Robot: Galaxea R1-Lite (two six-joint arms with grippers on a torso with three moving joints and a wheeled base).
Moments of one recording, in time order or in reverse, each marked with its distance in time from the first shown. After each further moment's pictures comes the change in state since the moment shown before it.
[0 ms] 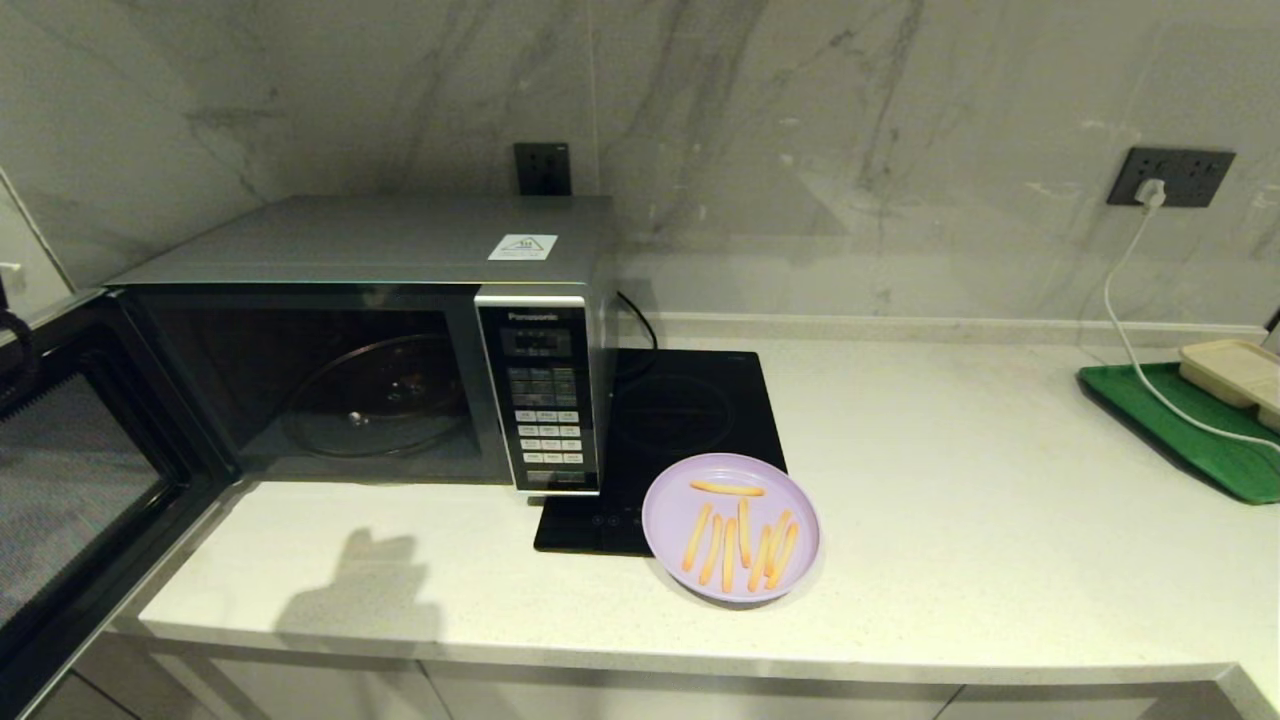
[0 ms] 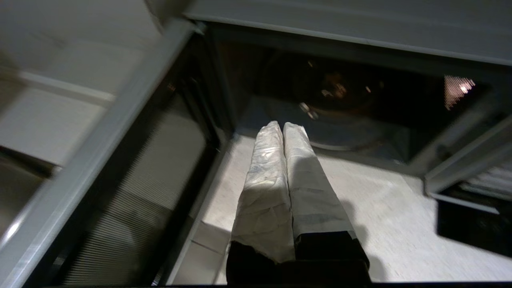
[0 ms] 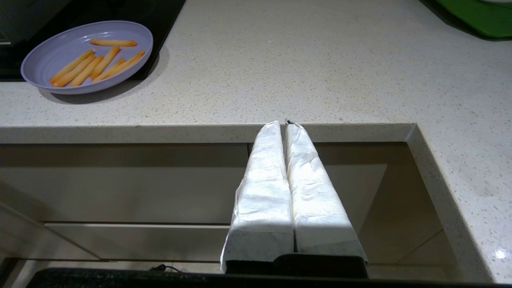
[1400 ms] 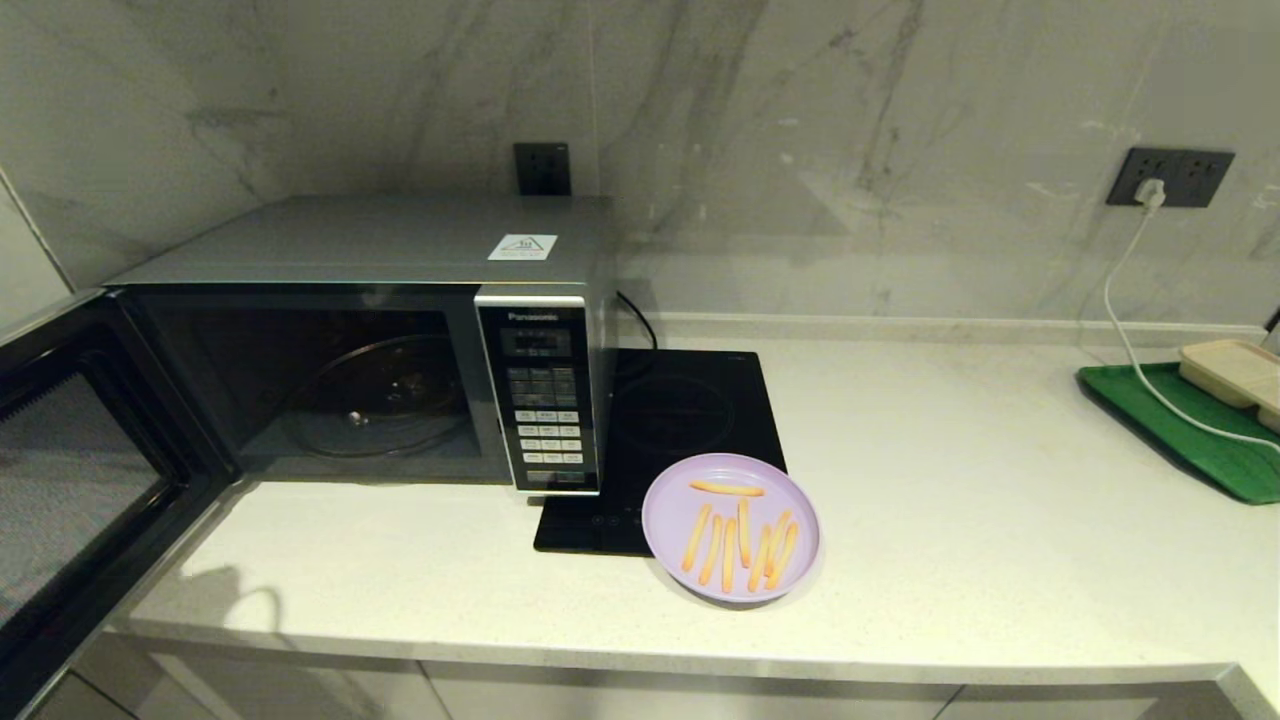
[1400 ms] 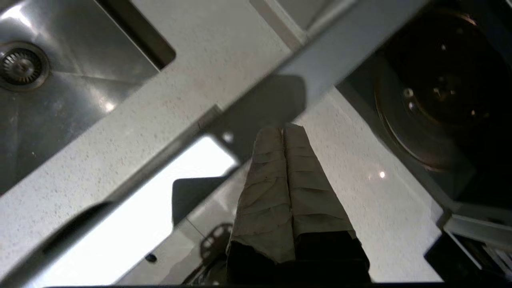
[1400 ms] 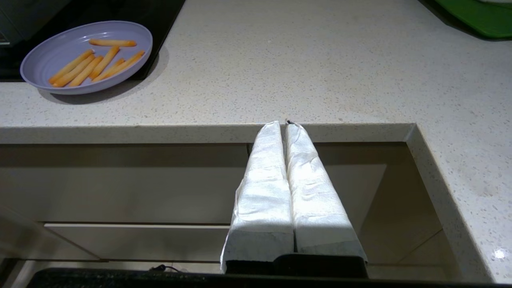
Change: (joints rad) left arm 0.606 0.371 -0.560 0.614 -0.302 -0.205; right arm 0.000 0.000 0.000 -0.001 0.000 0.000
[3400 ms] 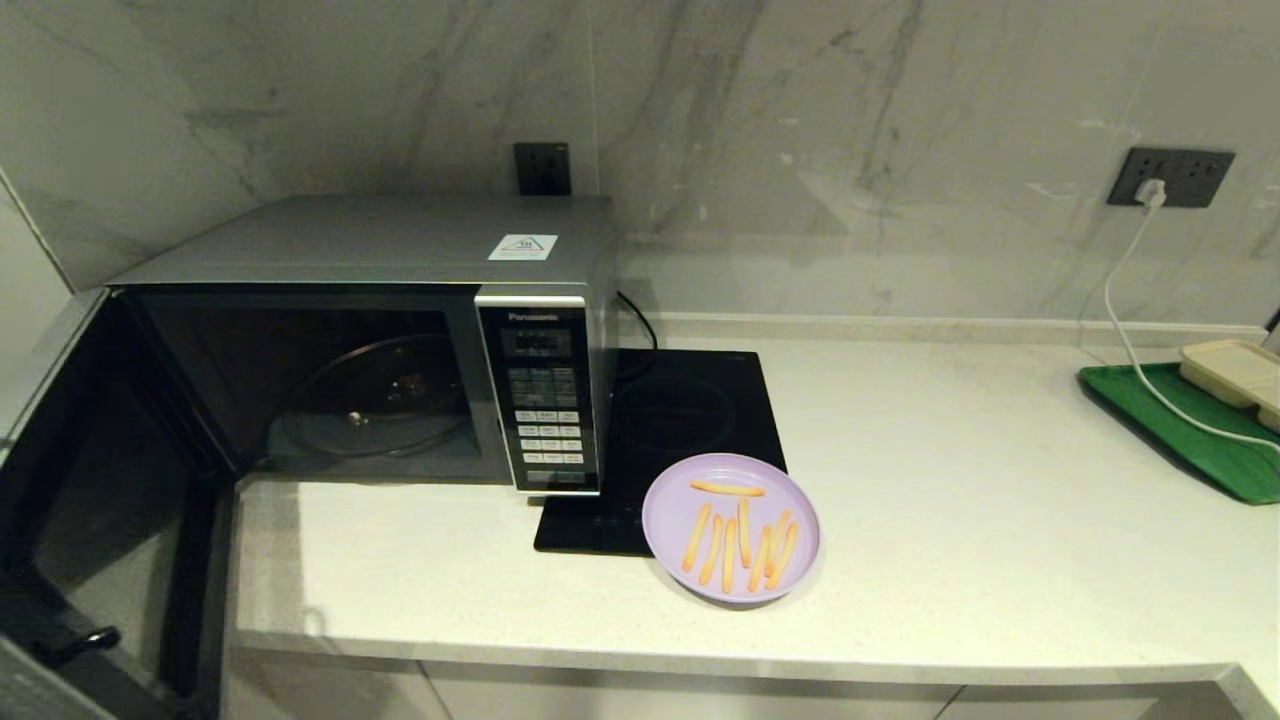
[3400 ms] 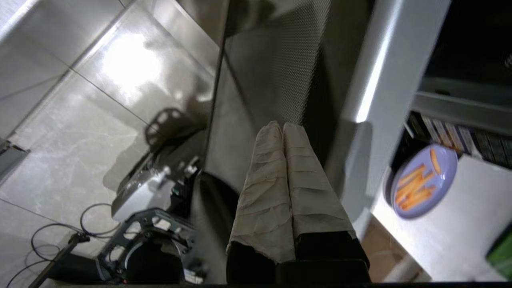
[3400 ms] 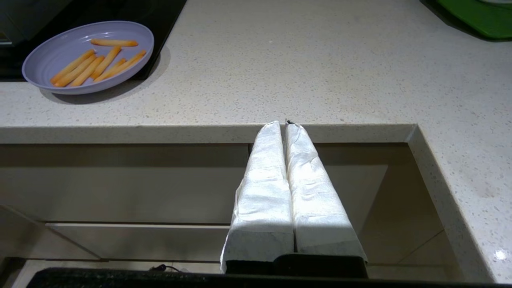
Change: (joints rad) left arm -0.068 0.064 -0.062 0.421 -0.236 -0.030; right arm 0.000 0.000 0.000 0.000 0.000 0.000
